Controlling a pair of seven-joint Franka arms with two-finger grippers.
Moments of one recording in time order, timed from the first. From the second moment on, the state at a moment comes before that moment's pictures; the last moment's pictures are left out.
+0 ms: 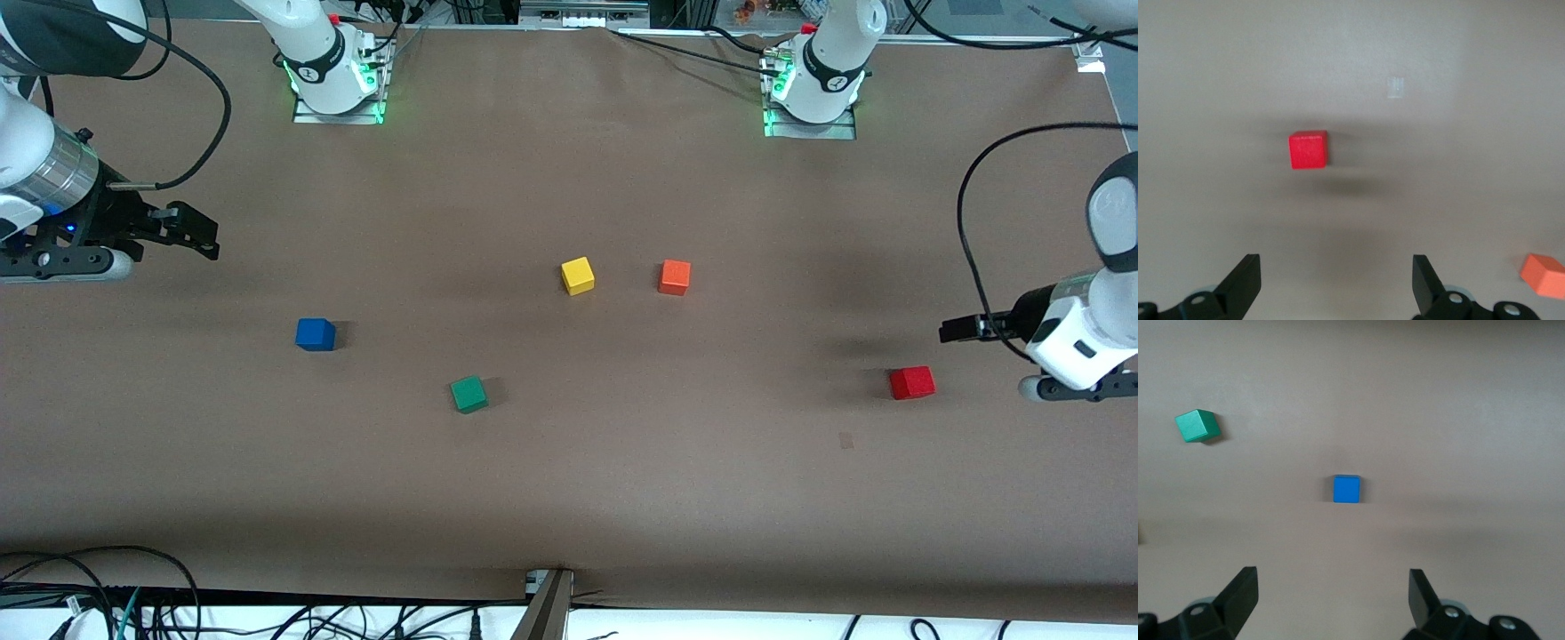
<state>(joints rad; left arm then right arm) 0.04 0.44 0.04 -1.42 -0.02 1.69 0.01 0.13 0.08 -0.04 -1.60 -0.01 1.68 0.06</state>
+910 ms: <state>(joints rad) 0.11 0.58 0.04 -1.66 -0.02 2.16 0.06 0.13 0.08 -0.04 -1.60 -0.02 1.68 0.06</state>
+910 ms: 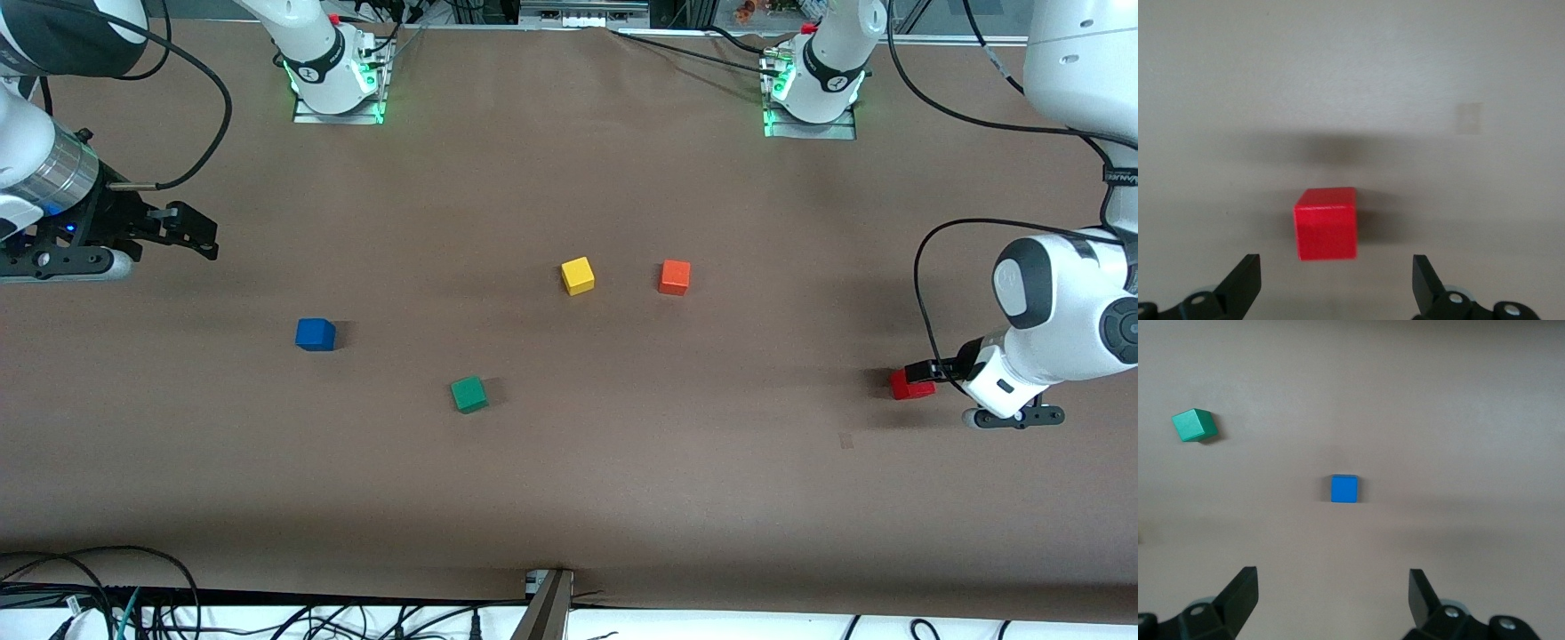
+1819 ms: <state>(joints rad) 0.12 0.67 0.04 -1.70 -0.02 2.27 0.07 0.13 0.09 -0.04 -1.60 -0.02 1.68 0.06</state>
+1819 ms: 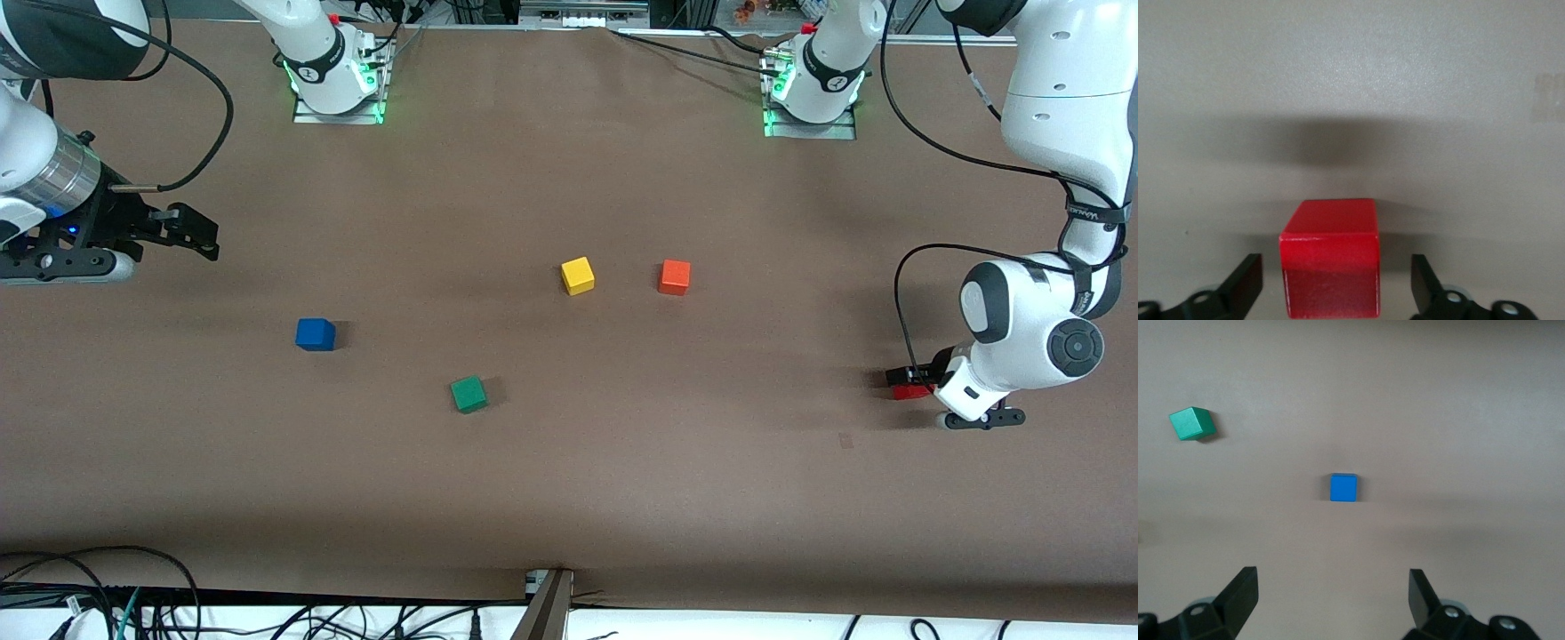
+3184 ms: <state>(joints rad) 0.12 0.52 -0.01 -1.68 -0.02 2.27 0.24 0.13 0.09 -0.04 -1.60 -0.02 1.68 0.06</state>
